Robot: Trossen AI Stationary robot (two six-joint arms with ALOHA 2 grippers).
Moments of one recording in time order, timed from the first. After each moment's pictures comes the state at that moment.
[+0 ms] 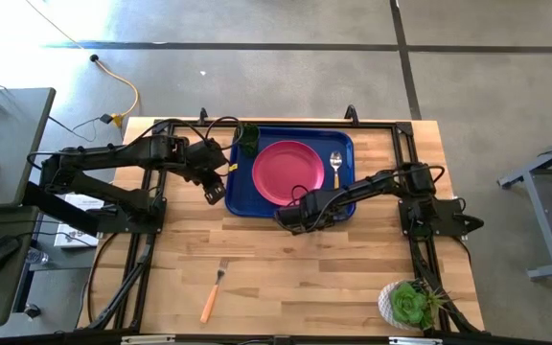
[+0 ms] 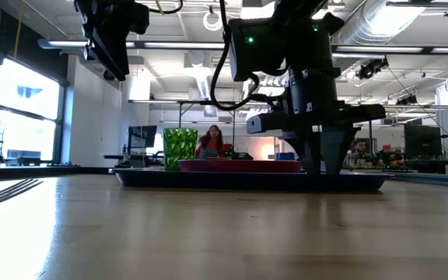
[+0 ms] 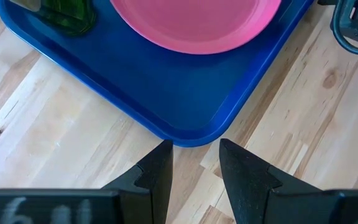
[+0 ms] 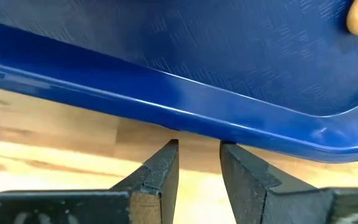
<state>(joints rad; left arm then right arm) 0.17 1.20 1.12 -1.05 -0.08 -0.40 0.10 2.02 1.40 -1.04 0.06 1.41</state>
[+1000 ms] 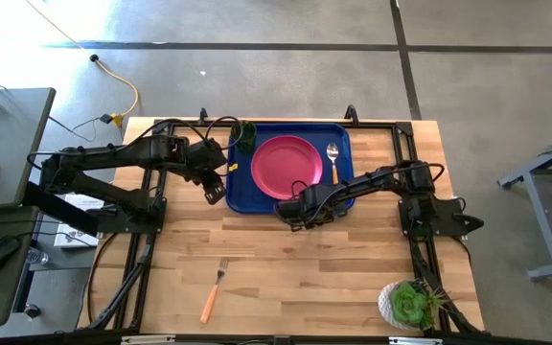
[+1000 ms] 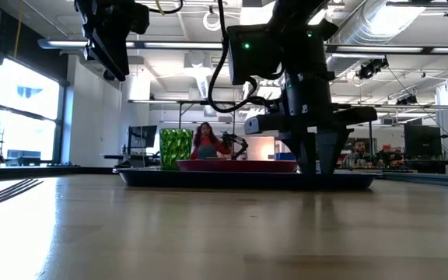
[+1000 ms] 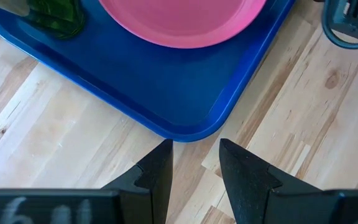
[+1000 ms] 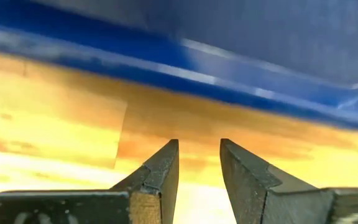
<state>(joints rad) 0.17 1.20 1.12 -1.05 -0.08 -0.40 0.07 2.02 1.40 -1.03 0.04 1.36</state>
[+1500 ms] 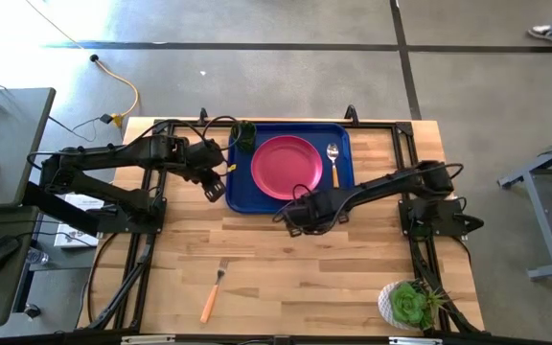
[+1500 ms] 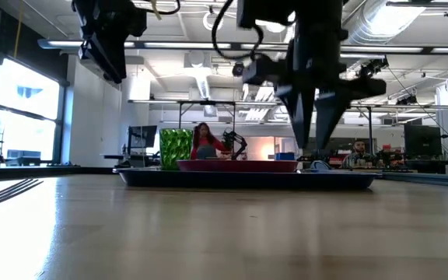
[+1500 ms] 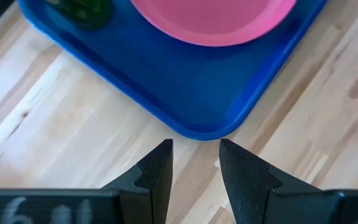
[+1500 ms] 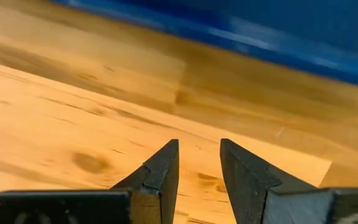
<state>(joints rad) 0.18 1.20 1.12 -1.08 -0.15 -0.46 0.16 1.88 1.40 -0.99 0.07 1.44</state>
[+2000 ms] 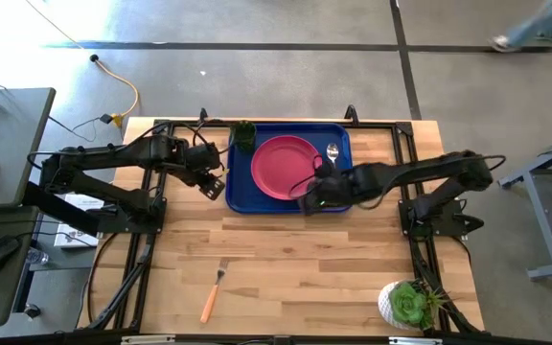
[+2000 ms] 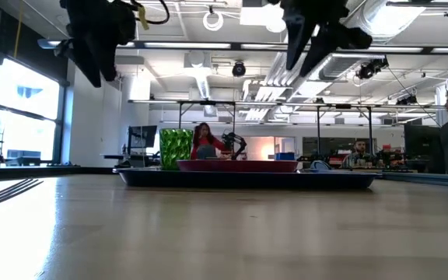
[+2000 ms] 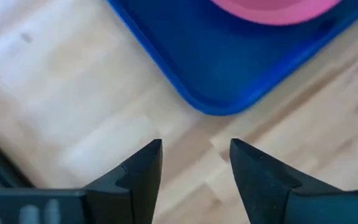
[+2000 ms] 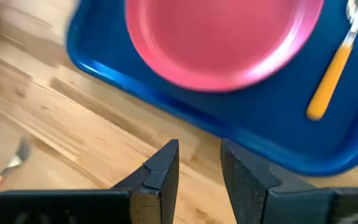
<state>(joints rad) 0.16 1.20 1.12 -1.20 -0.12 -0.75 0.13 1.56 1.40 -1.01 0.30 1.20</state>
